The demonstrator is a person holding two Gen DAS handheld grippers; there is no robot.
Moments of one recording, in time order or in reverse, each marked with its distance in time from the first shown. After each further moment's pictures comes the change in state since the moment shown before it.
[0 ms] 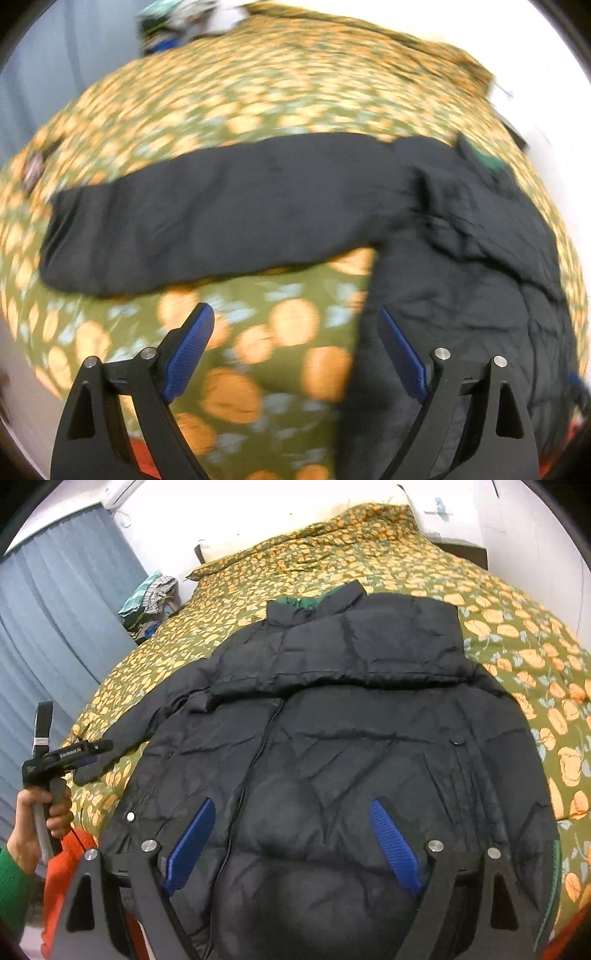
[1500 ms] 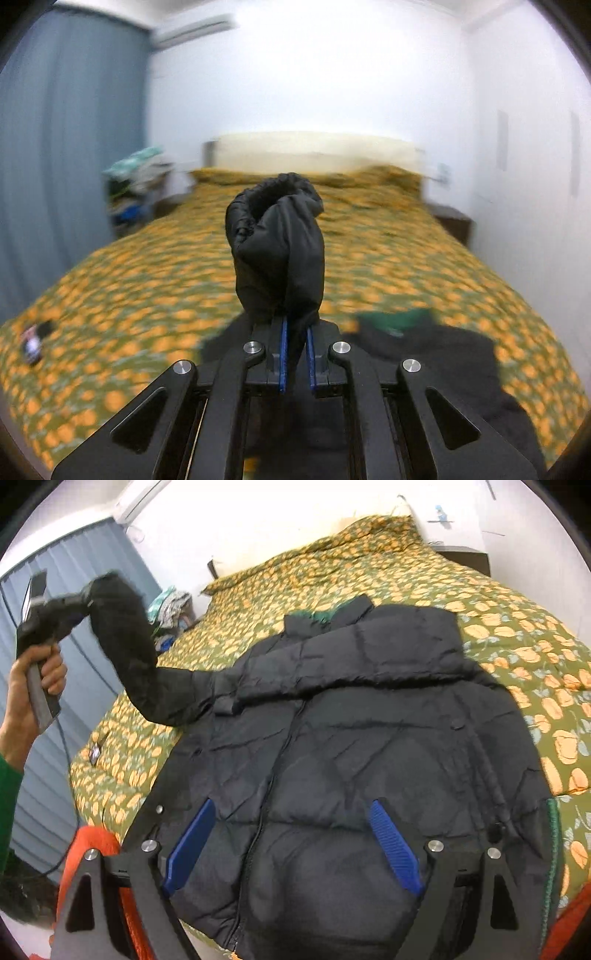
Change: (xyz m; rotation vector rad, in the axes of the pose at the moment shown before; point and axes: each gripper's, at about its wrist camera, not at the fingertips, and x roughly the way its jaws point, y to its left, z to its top) left arm -0.142 -0.190 0.099 0.293 -0.600 -0.127; right arm -0.032 0.003 -0.022 0.033 -0.074 0.060
